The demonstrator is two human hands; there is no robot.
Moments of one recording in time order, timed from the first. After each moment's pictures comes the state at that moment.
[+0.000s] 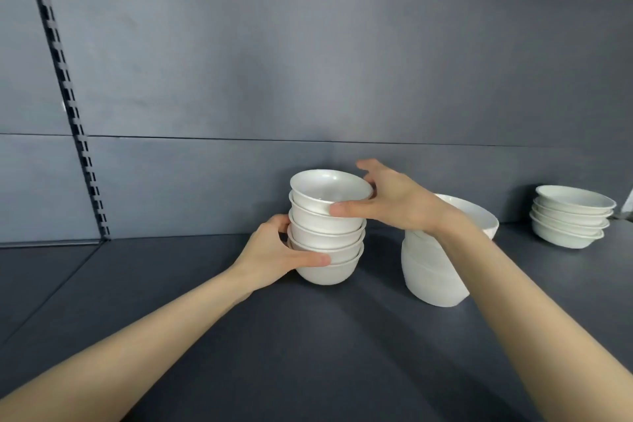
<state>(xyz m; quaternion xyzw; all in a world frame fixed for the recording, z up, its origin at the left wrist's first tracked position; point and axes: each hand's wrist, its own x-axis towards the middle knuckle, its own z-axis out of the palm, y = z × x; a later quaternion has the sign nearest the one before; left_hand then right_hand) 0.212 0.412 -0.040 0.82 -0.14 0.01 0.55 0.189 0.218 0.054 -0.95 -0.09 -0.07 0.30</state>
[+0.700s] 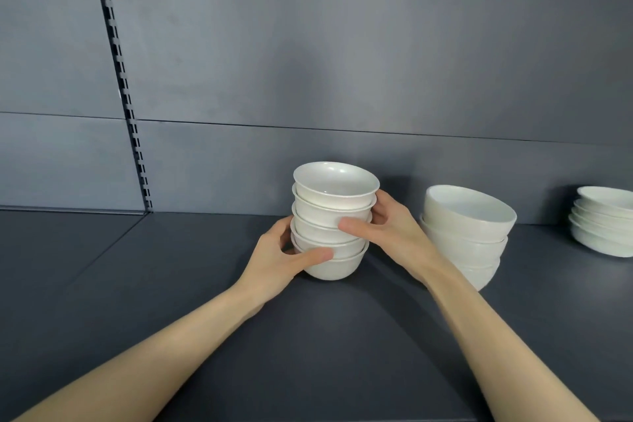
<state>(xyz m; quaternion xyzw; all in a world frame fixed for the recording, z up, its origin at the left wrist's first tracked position) 0.162 0.410 -0.064 0.74 -0.10 0.06 0.66 0.172 0.219 -0.014 -0.77 -0.16 -0.03 0.61</state>
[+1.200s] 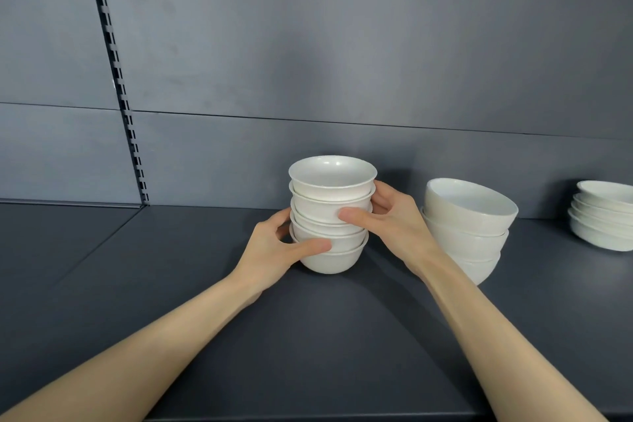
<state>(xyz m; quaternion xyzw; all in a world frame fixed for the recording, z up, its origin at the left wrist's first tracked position) 0.166 0.412 -0.061 0.74 -0.12 0.07 0.66 0.168 0.221 -0.013 -0.74 -0.17 -0.06 0.65</state>
